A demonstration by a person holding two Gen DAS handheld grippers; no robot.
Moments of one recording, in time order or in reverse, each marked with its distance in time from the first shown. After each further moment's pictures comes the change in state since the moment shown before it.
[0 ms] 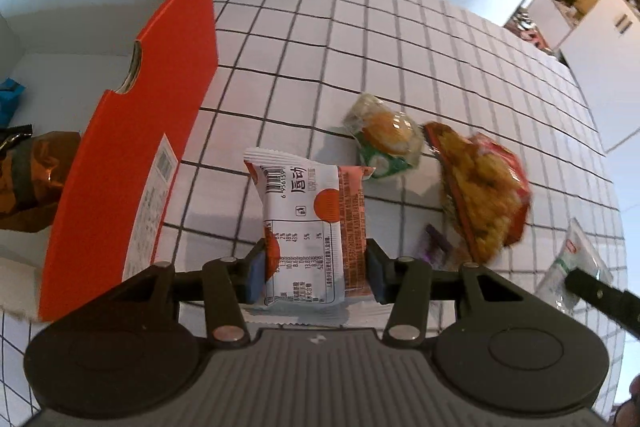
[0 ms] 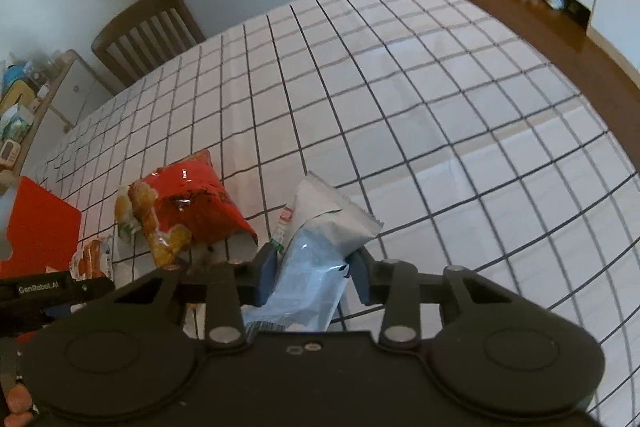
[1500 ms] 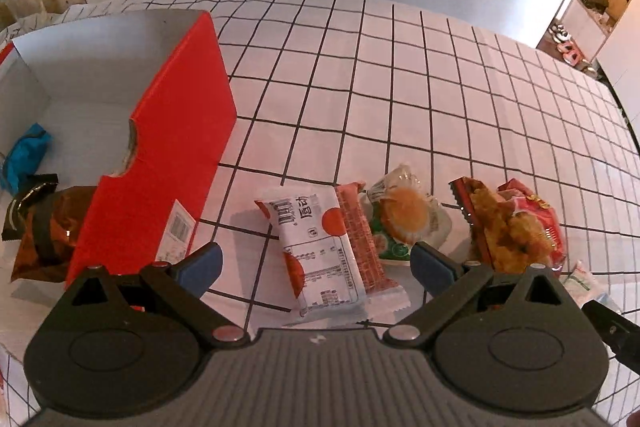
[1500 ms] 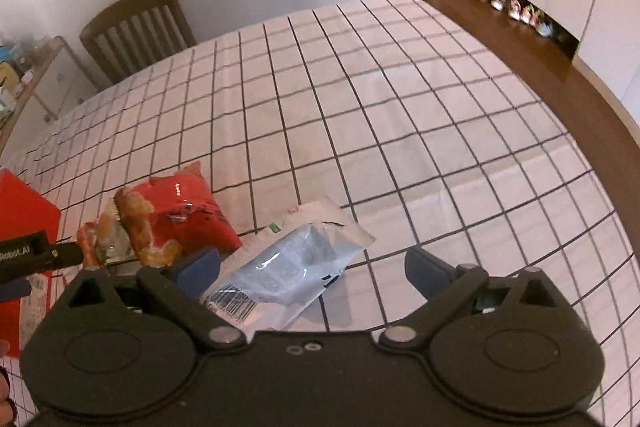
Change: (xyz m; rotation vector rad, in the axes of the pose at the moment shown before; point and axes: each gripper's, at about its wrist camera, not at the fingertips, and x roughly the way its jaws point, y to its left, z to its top) left arm 0.009 -0.017 0.026 0.004 -0.067 0.169; right arm 0.010 0.015 0.010 -0.044 -0.003 -0.103
